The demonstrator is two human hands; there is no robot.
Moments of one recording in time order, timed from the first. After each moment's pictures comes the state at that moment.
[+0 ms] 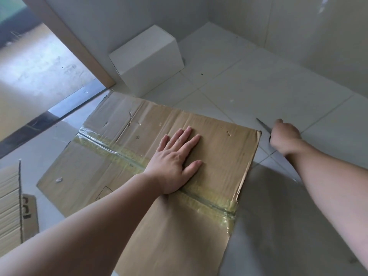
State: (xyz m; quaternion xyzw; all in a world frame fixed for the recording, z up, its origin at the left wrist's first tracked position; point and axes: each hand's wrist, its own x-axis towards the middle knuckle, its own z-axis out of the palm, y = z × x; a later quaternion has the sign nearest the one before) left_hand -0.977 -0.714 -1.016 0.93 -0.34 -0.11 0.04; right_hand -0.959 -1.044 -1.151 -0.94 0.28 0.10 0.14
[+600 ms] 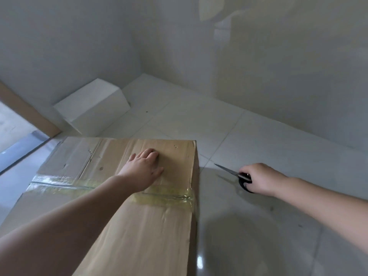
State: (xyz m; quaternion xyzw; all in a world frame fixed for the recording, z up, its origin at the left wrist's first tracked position) left_hand -0.973 -0.734 -0.977 0.91 -0.40 -0.10 -0.02; right_hand -1.185 -1.014 -1.021 -0.95 0.18 0.15 0.20
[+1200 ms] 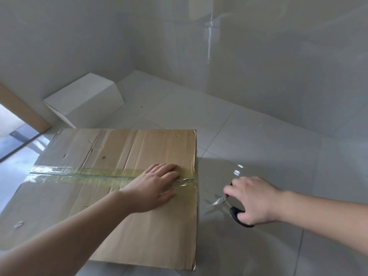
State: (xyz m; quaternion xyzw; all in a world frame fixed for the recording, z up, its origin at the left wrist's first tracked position) left_hand -1.031 -0.686 -0.978 0.78 -0.62 -0.12 0.02; right_hand -1.243 -0.914 -0.984 -0.99 0.00 0.12 0.05
